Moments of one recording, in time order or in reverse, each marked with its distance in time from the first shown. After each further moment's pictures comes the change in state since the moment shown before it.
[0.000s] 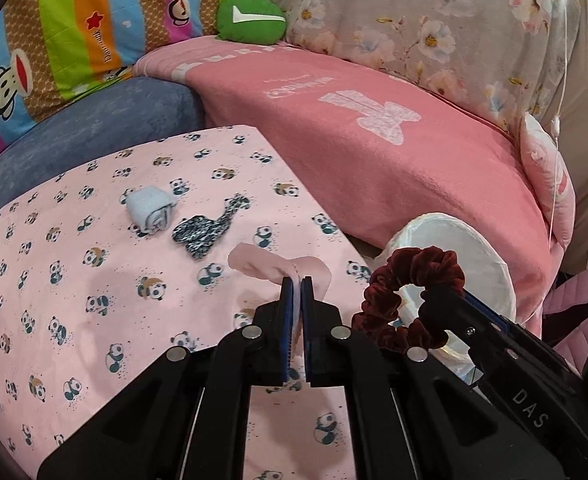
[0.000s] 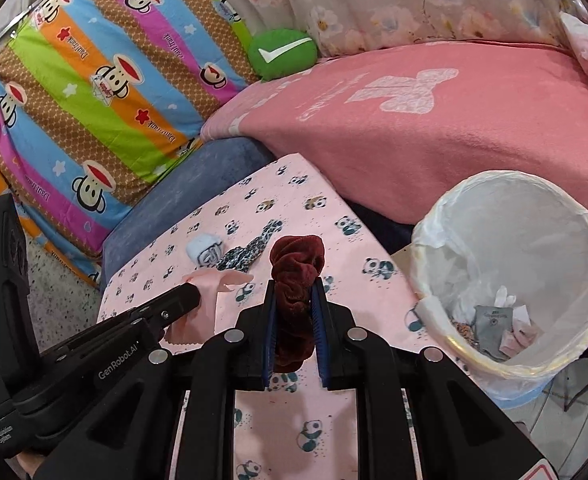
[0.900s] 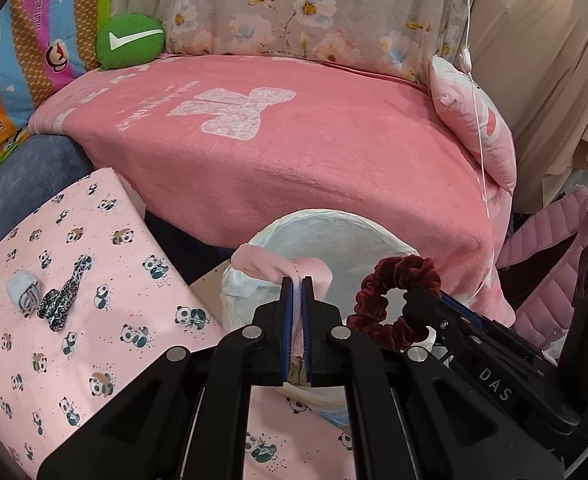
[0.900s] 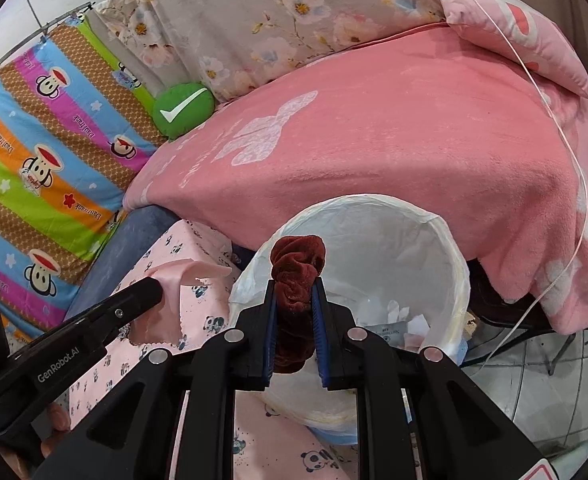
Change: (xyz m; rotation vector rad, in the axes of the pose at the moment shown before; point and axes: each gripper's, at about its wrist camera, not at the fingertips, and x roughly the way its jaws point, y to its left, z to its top) left arm 0.046 -0.149 0.020 0.250 0.037 -0.180; right arm -0.060 -0.163 0.026 0.238 -0.112 -0.169
